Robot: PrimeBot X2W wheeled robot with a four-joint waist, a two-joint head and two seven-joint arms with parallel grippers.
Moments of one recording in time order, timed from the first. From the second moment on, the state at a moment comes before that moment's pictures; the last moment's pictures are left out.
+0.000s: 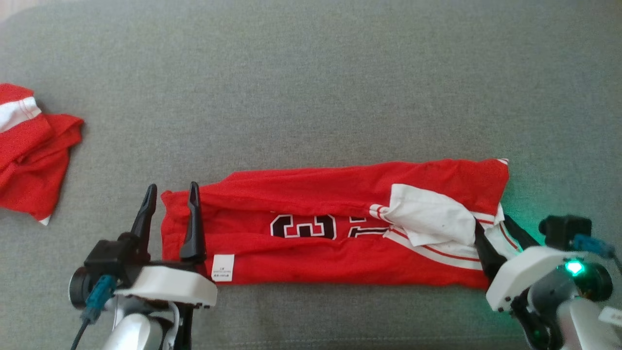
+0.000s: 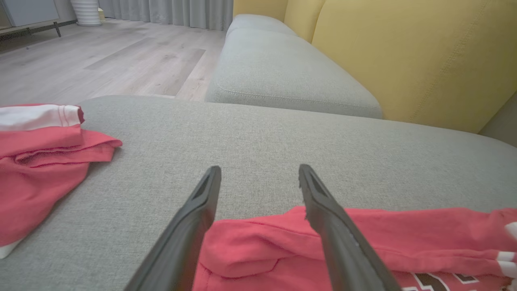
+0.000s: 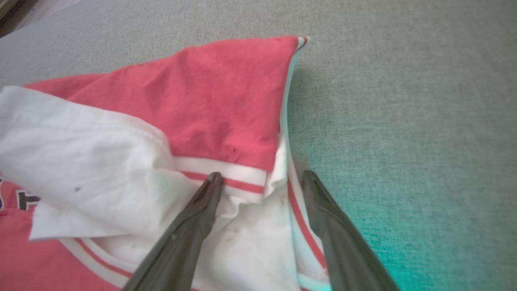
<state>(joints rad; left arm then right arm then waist) -0.03 0.25 -0.38 -0.03 -0.40 0.28 -0.24 -0.03 -0.14 0.04 0.20 0.31 0.12 0.25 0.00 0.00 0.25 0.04</state>
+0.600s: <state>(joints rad) -0.06 0.23 -0.34 -0.01 -0.39 0.26 -0.25 -0.04 -0.16 -0.05 0.12 0.39 0.12 0.41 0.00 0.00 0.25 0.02</state>
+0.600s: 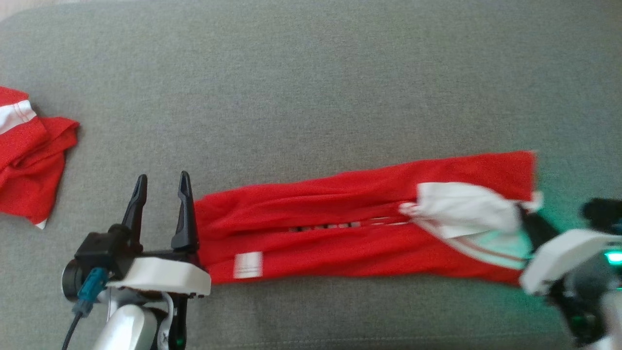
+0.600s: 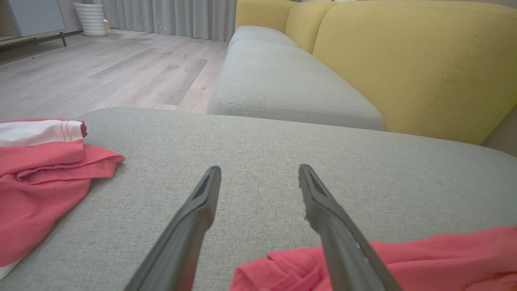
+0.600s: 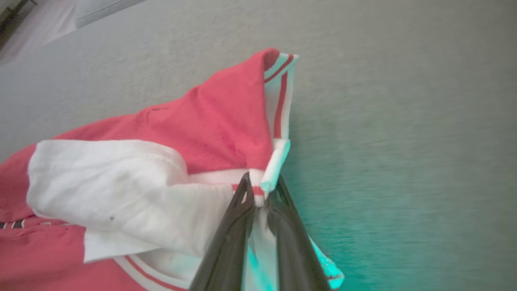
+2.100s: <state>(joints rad) -0.04 0.18 -0.36 0.04 -0.38 0.22 -0.25 -0.35 -0.07 0.64 0.29 0.98 0.12 0.36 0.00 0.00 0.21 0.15</state>
